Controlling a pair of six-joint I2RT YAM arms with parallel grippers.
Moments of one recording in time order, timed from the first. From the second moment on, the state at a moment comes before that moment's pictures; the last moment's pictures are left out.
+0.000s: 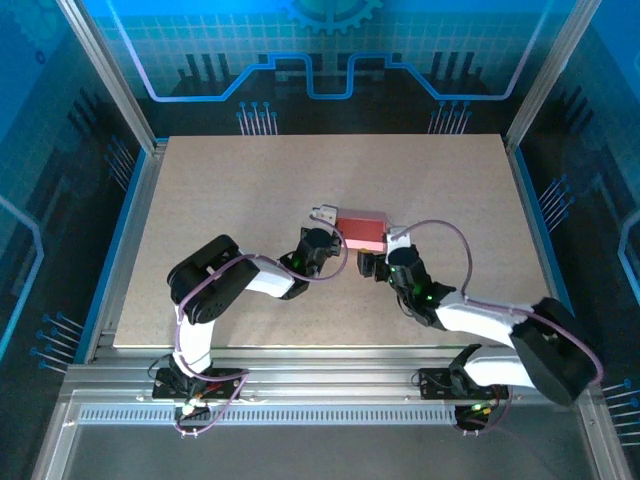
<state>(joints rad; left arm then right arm) -0.76 1.96 0.84 0.82 -0.52 -0.18 0.67 1.22 0.38 0.36 0.36 0.33</state>
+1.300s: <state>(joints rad) -0.79 2.04 0.71 1.03 -0.46 -0.06 0.36 1.57 0.90 -0.07 -0.08 0.41</state>
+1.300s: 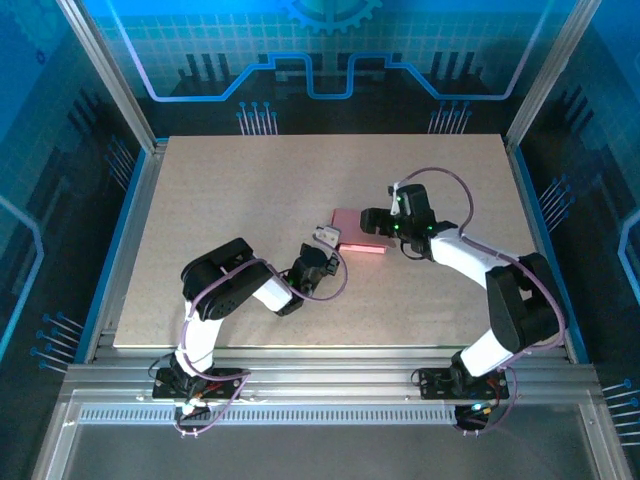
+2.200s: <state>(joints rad) -0.79 1.94 0.66 0.88 -0.31 -0.10 0.36 1.72 0.99 -0.07 -0.08 0.46</state>
